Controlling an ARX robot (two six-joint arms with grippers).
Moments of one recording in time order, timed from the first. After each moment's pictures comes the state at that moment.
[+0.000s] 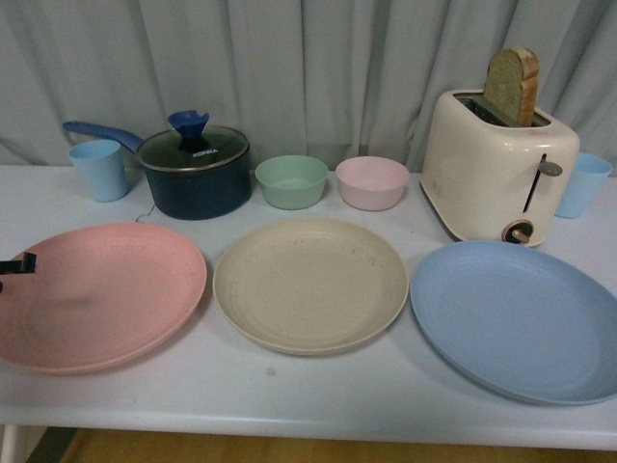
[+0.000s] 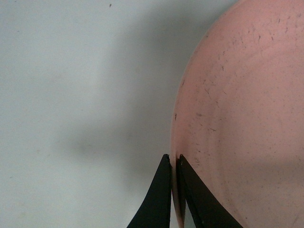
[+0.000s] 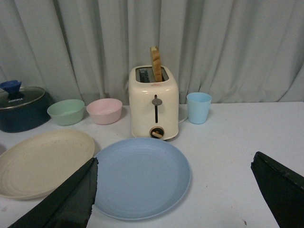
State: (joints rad) left arm 0.25 2.04 1.02 0.15 0.01 0.13; right arm 0.00 0.00 0.01 0.00 0.00 0.00
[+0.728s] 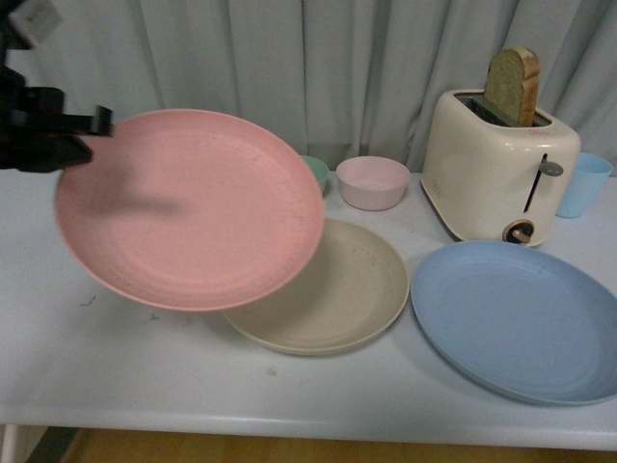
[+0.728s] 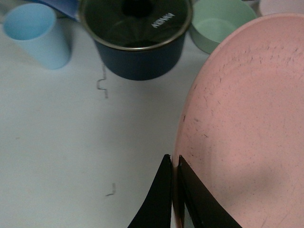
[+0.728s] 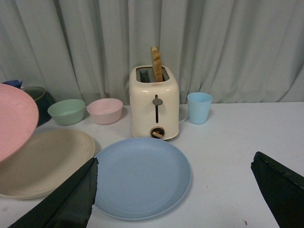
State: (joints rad) left arm -0.02 1.71 1.03 0.05 0.09 0.08; right arm 0.00 0.00 0.01 0.00 0.00 0.00
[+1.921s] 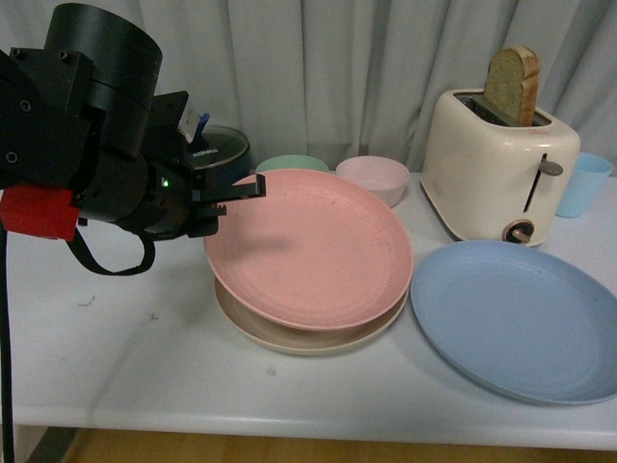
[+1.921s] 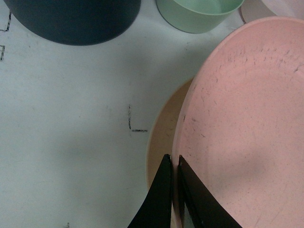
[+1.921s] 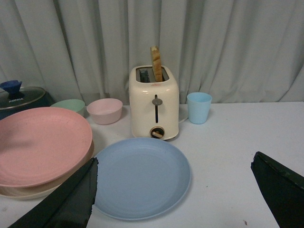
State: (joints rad) left arm -0.25 2.03 1.14 0.20 -0.04 -0.26; right arm 0.00 0.00 0.01 0.00 0.00 0.00
